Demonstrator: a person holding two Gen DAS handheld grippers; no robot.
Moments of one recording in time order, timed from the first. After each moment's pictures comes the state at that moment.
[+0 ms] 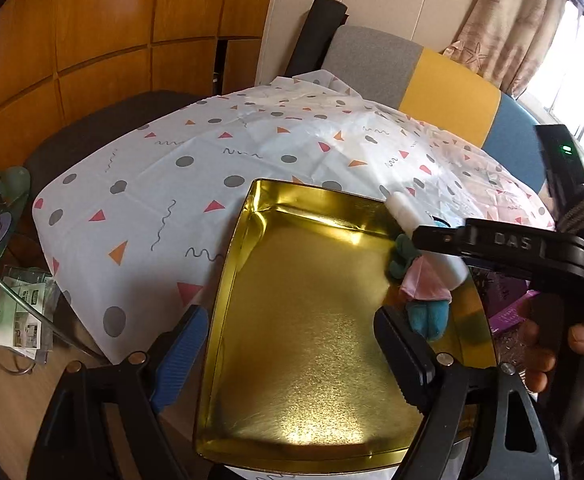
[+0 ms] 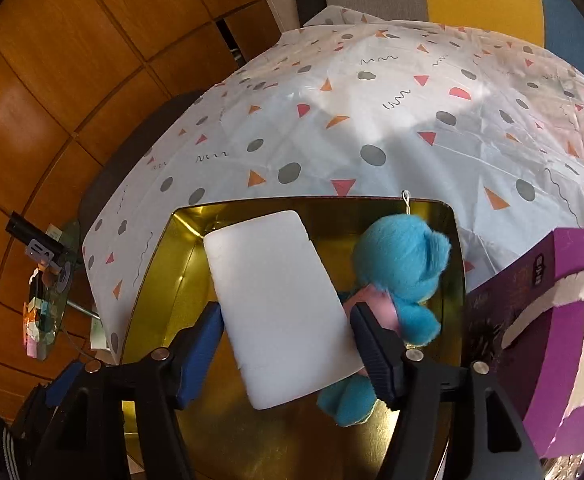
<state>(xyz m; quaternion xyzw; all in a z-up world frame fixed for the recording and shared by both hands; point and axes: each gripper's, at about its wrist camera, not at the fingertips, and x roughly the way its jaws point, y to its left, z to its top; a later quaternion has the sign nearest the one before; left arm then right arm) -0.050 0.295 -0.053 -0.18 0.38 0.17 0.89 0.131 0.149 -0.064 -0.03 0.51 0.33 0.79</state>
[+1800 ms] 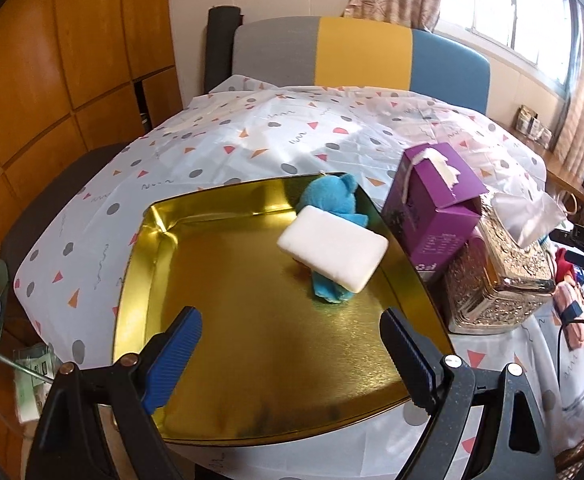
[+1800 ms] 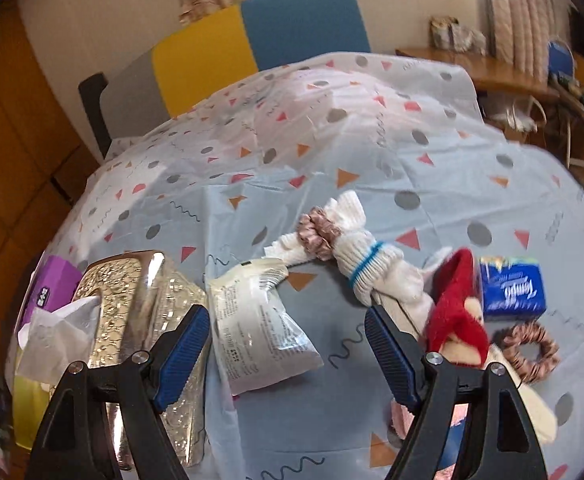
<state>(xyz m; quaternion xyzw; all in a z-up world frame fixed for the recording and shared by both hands) -0.033 0.176 -0.043 -0.04 0.40 0.09 0.91 0.139 -0.240 -0.080 0.14 0.44 0.05 0.89</state>
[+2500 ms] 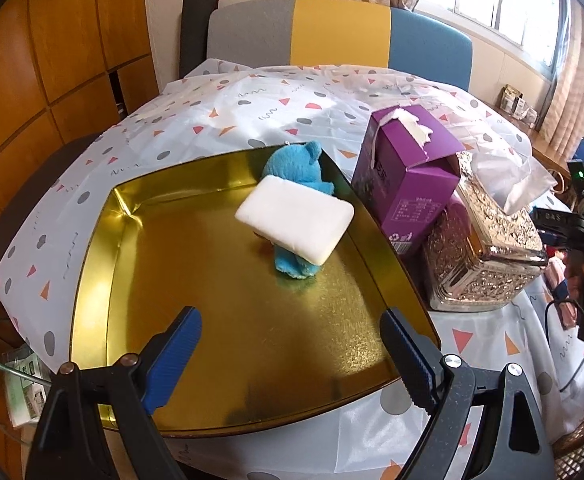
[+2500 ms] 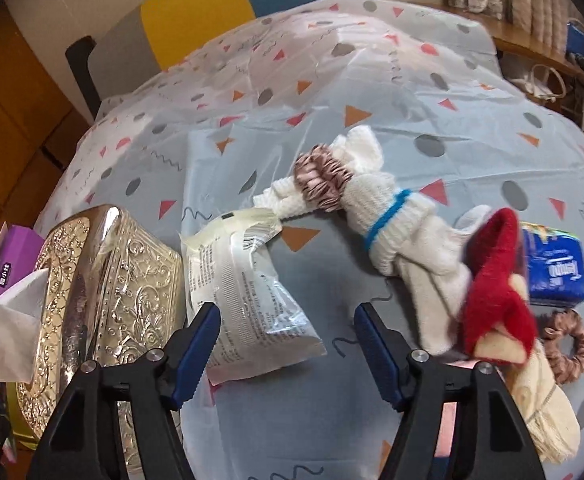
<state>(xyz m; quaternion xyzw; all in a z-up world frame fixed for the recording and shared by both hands) -0.025 0.154 -0.066 -0.03 0.43 0.05 0.90 0.170 -0.216 -0.119 0.11 0.51 0.08 0.85</state>
